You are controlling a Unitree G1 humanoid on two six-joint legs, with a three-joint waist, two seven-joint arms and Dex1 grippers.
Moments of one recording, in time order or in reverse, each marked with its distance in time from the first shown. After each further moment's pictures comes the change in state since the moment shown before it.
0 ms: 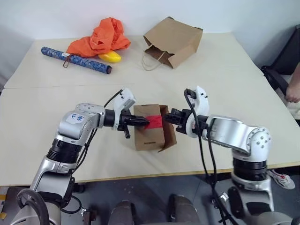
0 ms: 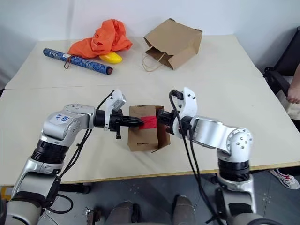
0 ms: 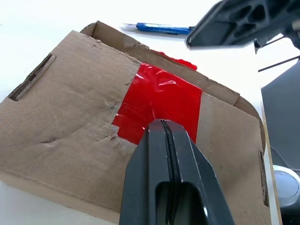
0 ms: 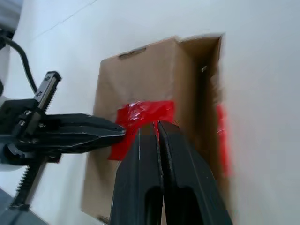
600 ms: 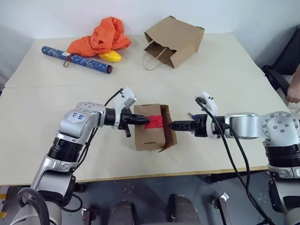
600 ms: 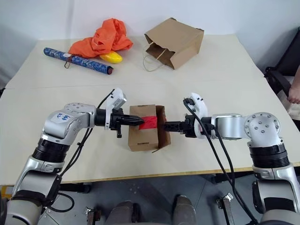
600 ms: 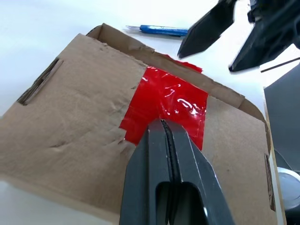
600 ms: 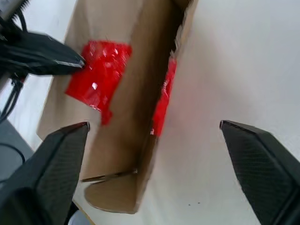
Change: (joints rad) left arm -0.014 -0.001 -0.004 0.005 0.002 0.007 0.010; right arm -0.070 -0.225 0.154 0.308 -0.430 0.191 0.911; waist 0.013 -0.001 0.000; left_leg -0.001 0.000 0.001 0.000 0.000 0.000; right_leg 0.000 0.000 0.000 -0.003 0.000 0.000
